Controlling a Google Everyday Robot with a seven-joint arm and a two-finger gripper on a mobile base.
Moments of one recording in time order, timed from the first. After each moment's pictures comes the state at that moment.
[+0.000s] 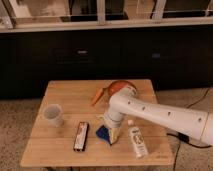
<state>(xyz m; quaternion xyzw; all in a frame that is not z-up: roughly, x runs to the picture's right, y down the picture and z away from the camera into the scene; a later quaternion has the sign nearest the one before) 0.003 0.223 0.755 -0.33 -0.24 -0.19 0.90</state>
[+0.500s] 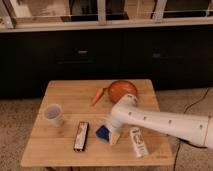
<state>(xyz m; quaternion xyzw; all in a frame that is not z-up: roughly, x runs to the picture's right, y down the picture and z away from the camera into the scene) 0.015 0.248 0.789 -0.30 -0.17 -0.07 0.94</state>
